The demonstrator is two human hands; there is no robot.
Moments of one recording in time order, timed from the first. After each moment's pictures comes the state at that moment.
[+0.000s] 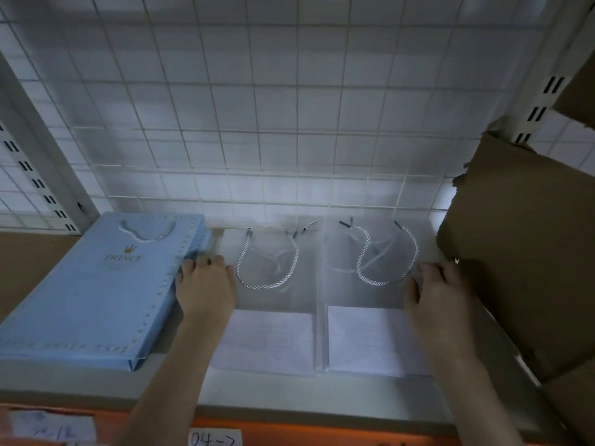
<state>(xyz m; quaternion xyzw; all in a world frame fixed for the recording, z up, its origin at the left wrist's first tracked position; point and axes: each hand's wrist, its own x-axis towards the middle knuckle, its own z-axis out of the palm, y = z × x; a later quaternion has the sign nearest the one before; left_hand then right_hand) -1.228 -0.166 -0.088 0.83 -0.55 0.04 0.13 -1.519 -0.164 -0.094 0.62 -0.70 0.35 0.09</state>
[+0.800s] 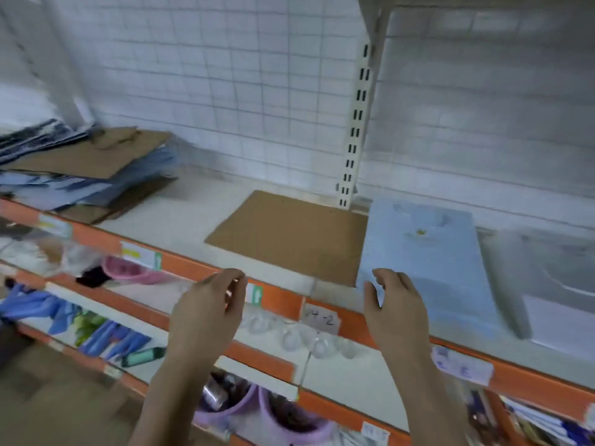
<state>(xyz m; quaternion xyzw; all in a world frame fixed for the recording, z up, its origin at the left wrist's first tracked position) -0.798 0.096 -0.078 0.78 -0.52 0.07 0.35 -1.012 -0.010 -0.092 0.73 -0.55 0.38 -0.09</state>
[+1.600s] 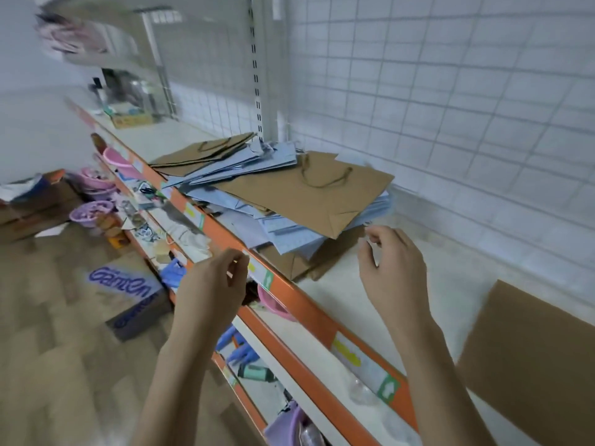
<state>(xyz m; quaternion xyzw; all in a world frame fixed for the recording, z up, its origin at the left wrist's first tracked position) -0.432 0.114 -0.055 0.86 -0.35 0.14 0.34 -0.574 -0.061 -0.042 0.85 -0.30 0.41 -0.14</state>
